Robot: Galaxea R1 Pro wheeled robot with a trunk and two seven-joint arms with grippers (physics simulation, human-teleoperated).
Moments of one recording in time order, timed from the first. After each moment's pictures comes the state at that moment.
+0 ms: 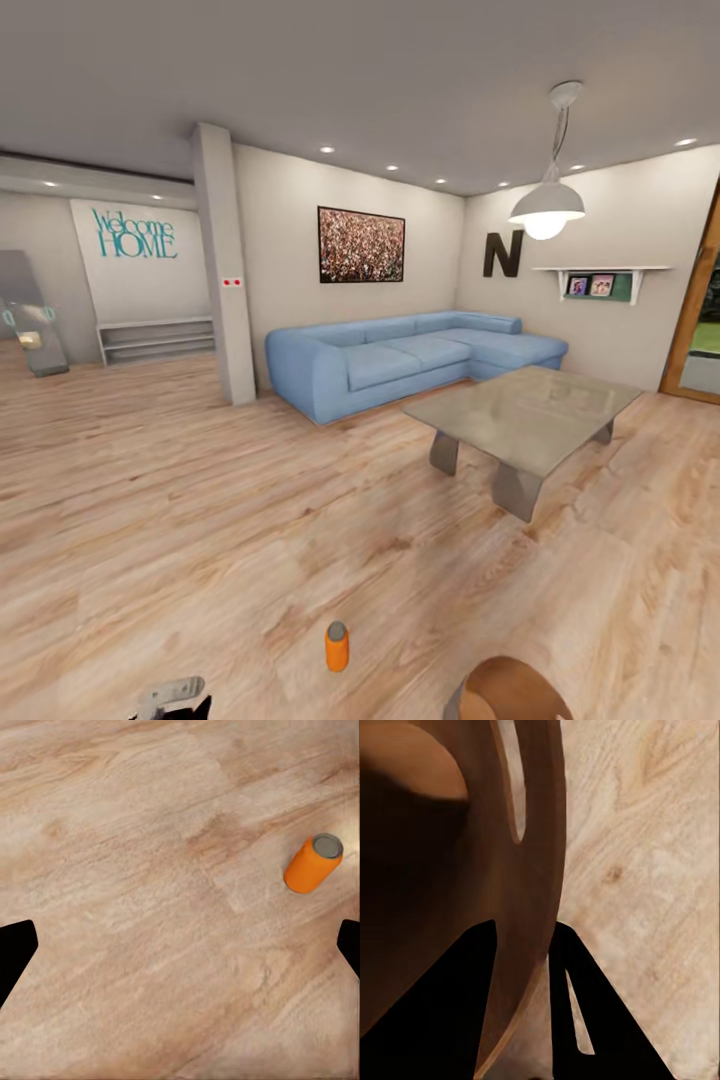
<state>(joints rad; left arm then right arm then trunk) -0.02 0.01 0.29 -0.97 -0.07 0.16 -0.16 -0.17 -0.13 -0.39 -0.54 0.10 0.33 0.17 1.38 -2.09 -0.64</state>
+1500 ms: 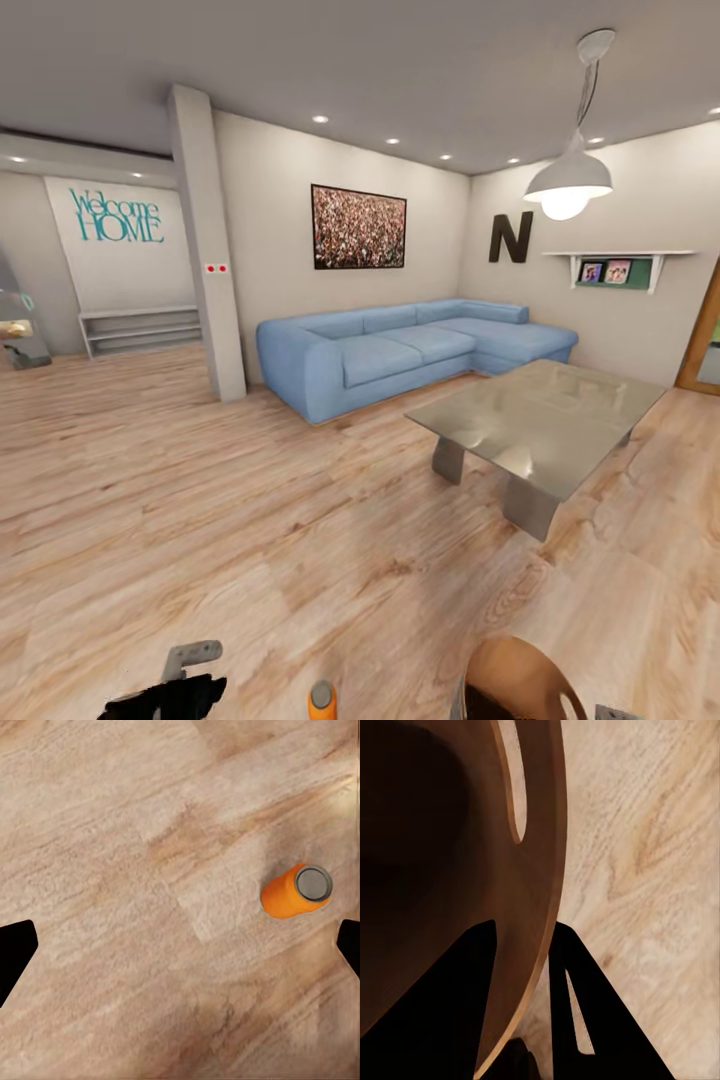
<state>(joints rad) -0.19 0.01 0.28 -0.89 -0.11 0.48 -0.16 -0.25 -0.16 -0.38 -0.60 0.14 0.58 0.16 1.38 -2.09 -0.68</state>
